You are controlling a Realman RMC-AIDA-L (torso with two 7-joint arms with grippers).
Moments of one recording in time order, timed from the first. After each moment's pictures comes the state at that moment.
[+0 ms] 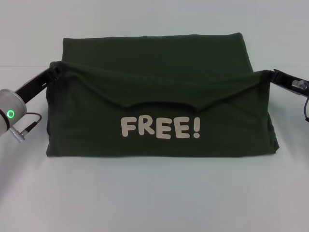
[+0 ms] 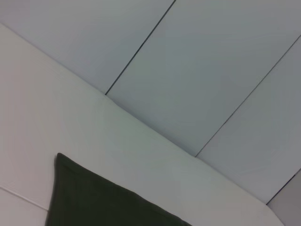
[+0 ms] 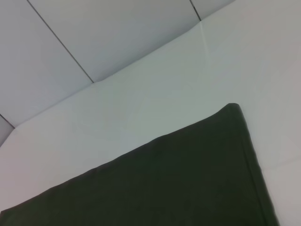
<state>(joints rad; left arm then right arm) -0.69 -2.14 0.17 0.41 1.82 0.91 -1.56 0.74 2.08 -0.43 -0.45 -2.02 -0.73 1.90</state>
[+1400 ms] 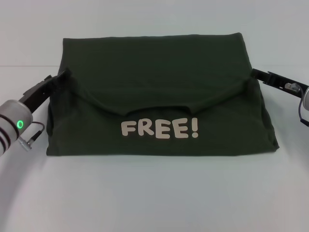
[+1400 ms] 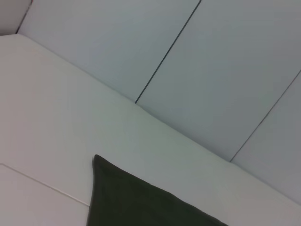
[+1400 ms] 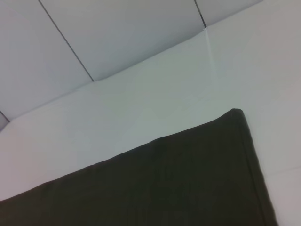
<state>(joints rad) -0.69 -2.16 0.16 0.32 1.65 0.80 -1.31 0.74 2.09 -0.48 -0.41 -1.91 -0.67 1.76</state>
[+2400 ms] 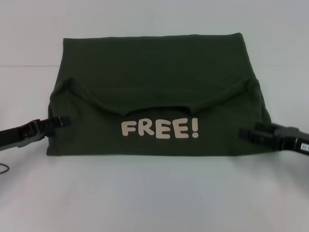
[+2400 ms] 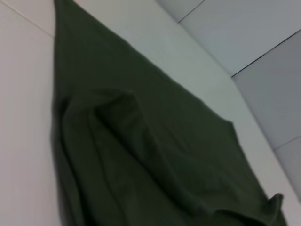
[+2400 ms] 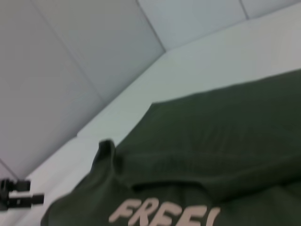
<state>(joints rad) -0.49 -1.97 0.57 0.52 2.01 1.26 -2.10 0.48 2.02 -0.60 -0.46 -1.92 -1.33 1.56</state>
